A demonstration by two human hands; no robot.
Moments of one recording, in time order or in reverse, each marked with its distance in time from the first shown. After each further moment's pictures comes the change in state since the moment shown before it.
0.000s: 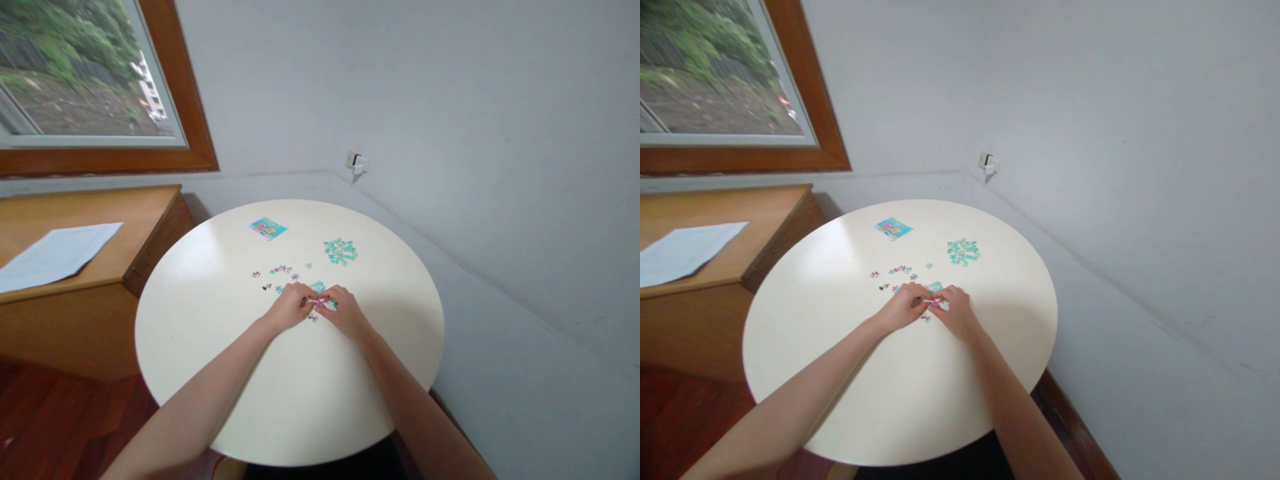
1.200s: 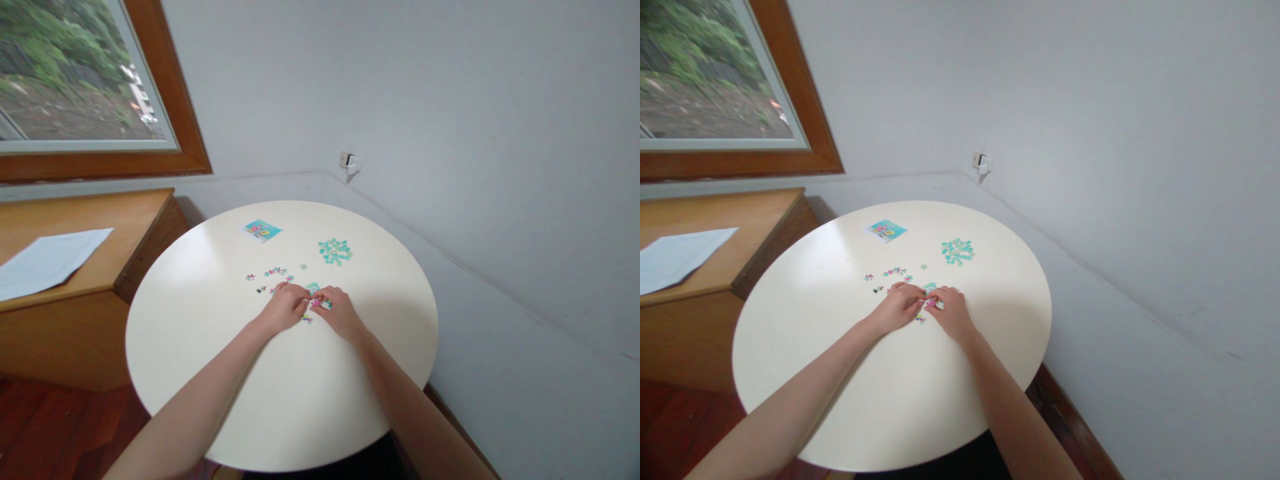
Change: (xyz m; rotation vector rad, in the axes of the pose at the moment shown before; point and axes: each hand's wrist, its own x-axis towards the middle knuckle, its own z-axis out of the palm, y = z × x) left_hand -0.001 -0.002 -0.003 0.109 -0.048 0.014; right_hand 0.002 -0.011 -0.003 0.020 0.002 0.075
